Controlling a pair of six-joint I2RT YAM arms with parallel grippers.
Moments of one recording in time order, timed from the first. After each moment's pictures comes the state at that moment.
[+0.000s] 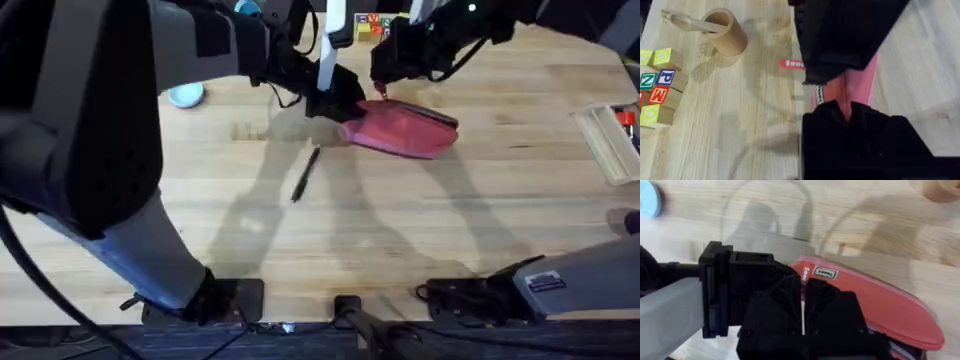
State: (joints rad) left arm -0.34 1.90 1.23 -0.38 0.90 1.10; right arm 0.34 1.68 1.42 -0.81 -0.18 0.32
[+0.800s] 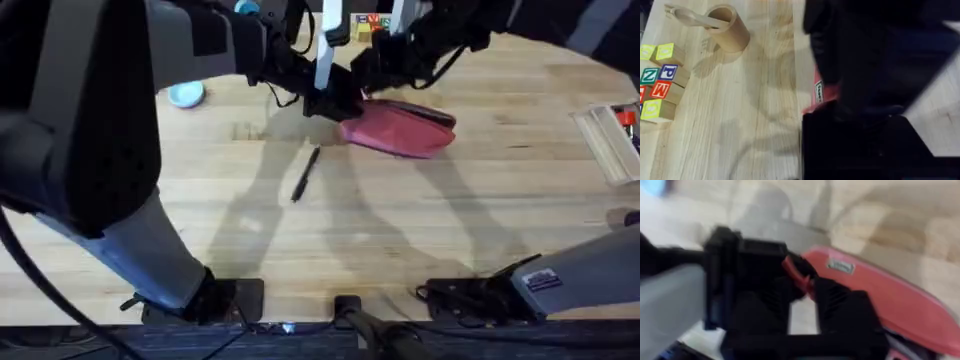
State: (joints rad) left arm -0.33 1.90 1.23 -0.38 0.90 1.10; right arm 0.38 1.72 1.42 -0.80 -0.23 0.31
